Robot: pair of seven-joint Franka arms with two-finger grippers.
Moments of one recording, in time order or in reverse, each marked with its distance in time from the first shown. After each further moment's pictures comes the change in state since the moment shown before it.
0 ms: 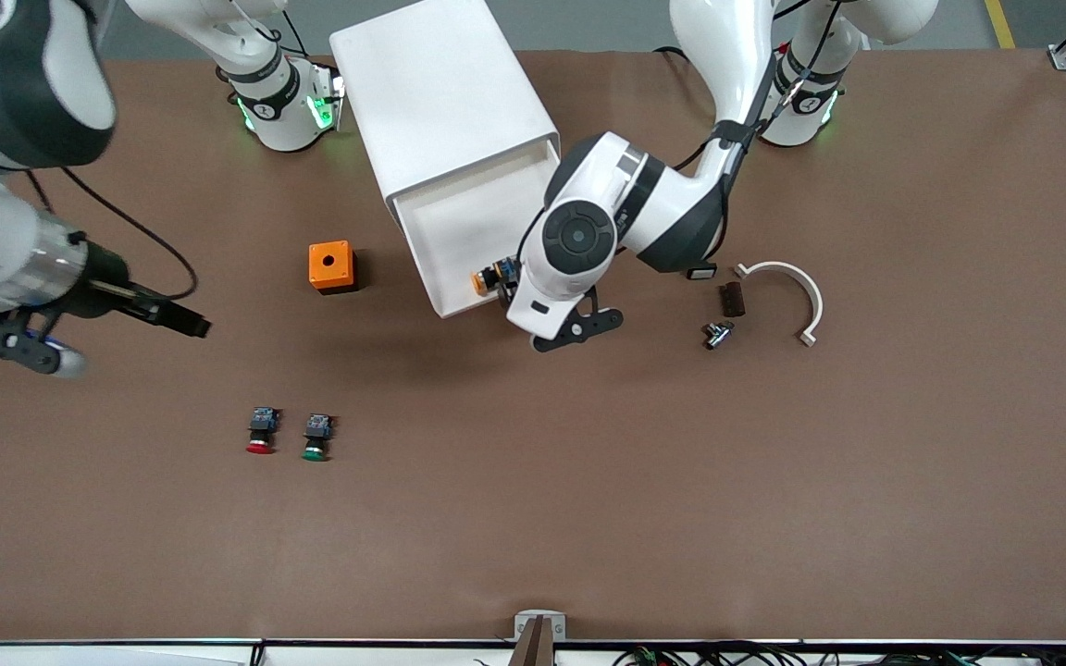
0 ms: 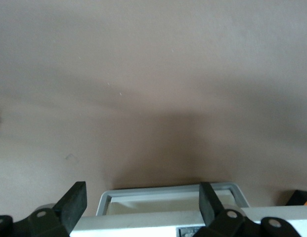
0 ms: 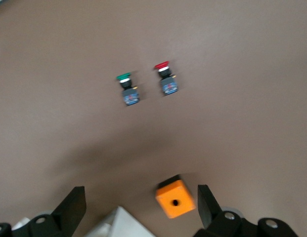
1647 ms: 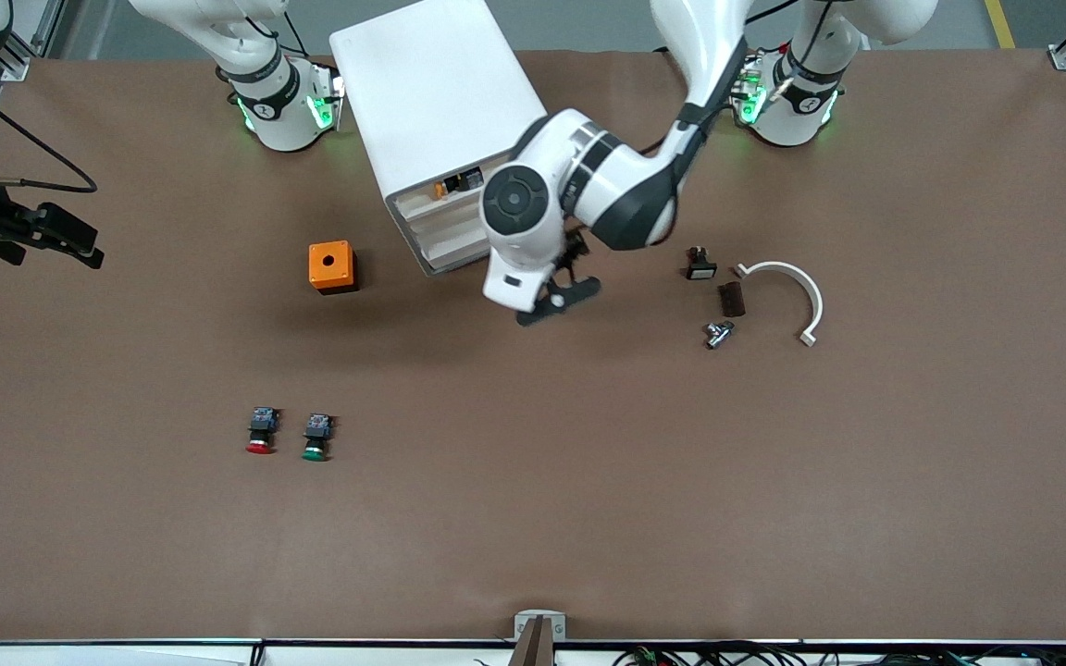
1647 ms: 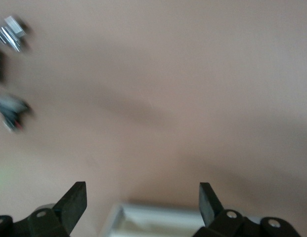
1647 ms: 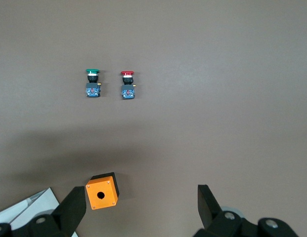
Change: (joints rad) left arm 0.048 -0.021 -0.116 -0.011 0.301 -0.010 -0.219; right arm -0.068 -0.214 0.000 -0.135 -0.130 0.001 -0.327
